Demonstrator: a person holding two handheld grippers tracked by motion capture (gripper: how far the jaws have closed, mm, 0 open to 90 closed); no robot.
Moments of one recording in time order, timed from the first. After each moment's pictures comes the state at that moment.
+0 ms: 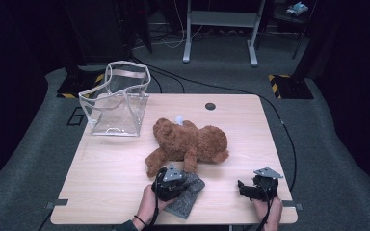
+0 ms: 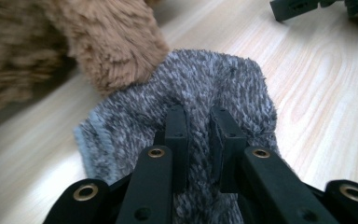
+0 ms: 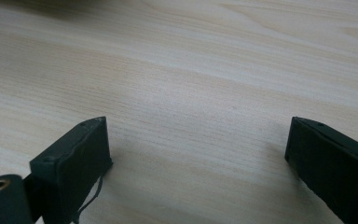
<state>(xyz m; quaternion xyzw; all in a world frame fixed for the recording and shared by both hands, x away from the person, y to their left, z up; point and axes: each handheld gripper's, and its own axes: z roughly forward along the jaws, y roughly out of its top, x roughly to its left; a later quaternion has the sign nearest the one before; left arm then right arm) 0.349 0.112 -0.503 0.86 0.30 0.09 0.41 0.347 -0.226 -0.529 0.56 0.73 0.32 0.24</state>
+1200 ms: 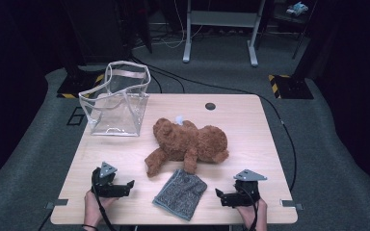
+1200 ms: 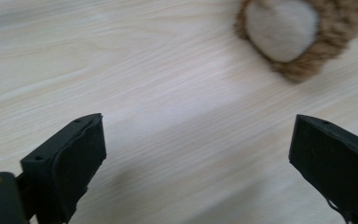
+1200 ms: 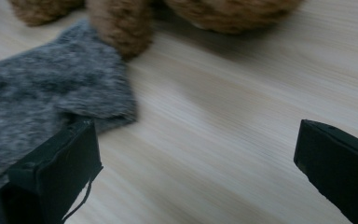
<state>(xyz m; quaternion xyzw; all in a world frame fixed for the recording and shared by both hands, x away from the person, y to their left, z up) 0.350 0.299 -0.521 0.77 0.50 0.20 0.35 0.323 -0.158 -0.493 0.45 0.79 0.39 0.16</state>
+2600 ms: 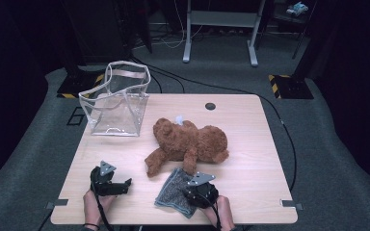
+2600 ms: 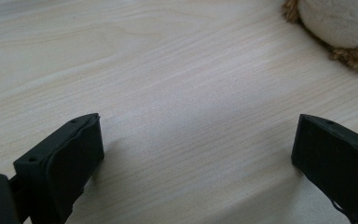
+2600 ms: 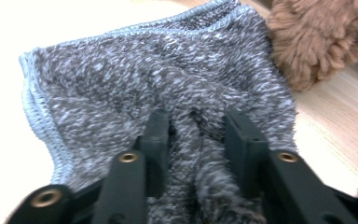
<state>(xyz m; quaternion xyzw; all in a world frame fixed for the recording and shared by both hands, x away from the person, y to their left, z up) 0.358 0.303 -0.532 0.76 0.51 0.22 0.33 0.332 -0.048 -0.517 0.34 0.86 0.35 0.13</state>
